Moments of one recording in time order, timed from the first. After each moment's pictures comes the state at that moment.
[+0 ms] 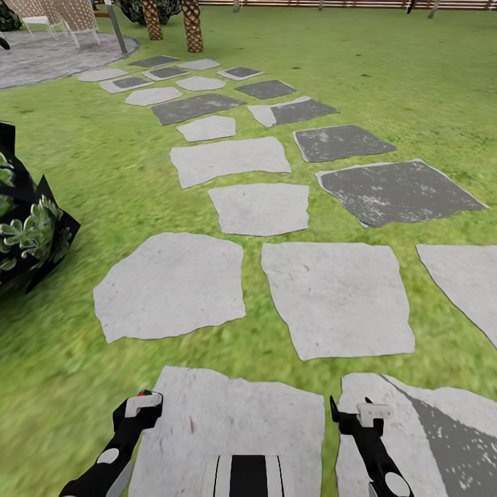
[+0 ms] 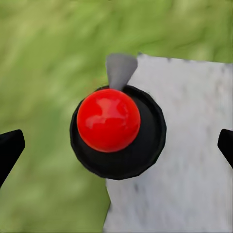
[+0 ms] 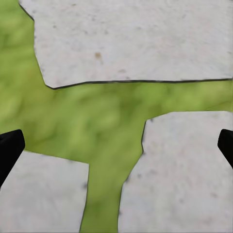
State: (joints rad) left arm -0.50 0.08 0.05 -0.33 0.01 -0.39 0.04; right arm -0.26 -0.05 -0.06 -0.75 0.00 -0.38 0.00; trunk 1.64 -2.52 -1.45
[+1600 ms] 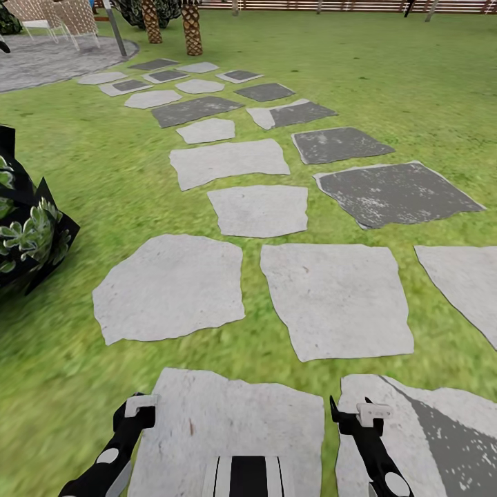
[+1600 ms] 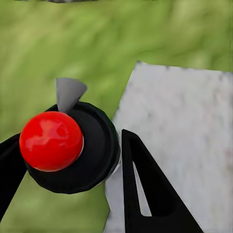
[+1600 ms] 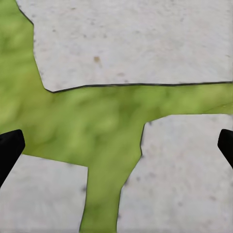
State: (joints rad) left arm -0.50 0.08 0.05 -0.33 0.01 -0.39 0.04; right arm -0.26 -0.05 -0.06 -0.75 0.00 -0.38 0.00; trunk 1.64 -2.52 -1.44
